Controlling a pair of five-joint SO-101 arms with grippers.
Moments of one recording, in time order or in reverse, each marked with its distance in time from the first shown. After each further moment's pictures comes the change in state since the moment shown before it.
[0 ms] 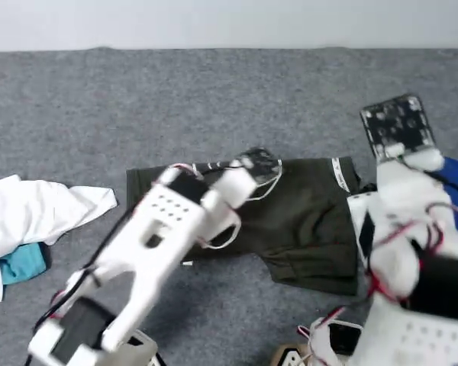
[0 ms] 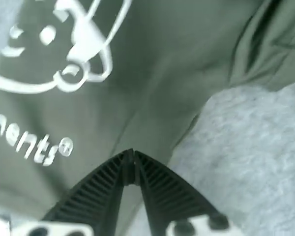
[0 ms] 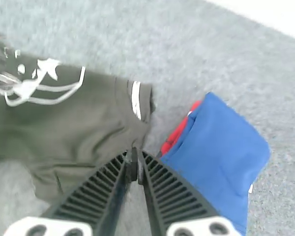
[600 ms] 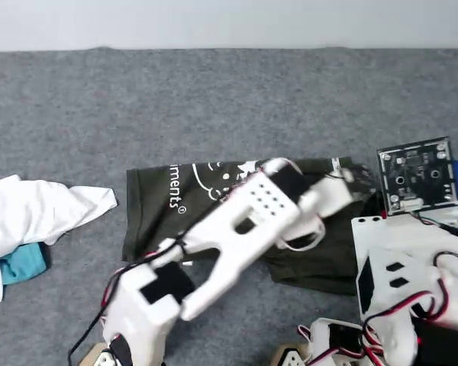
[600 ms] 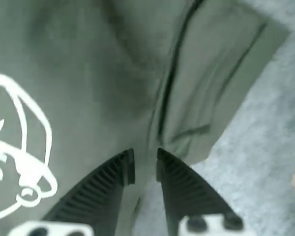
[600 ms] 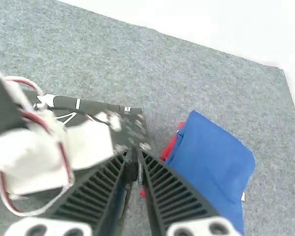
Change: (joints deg) left arm 18.0 31.9 -44.7 14.8 0.5; right arm 0.1 -8.6 -0.1 0.1 -2.6
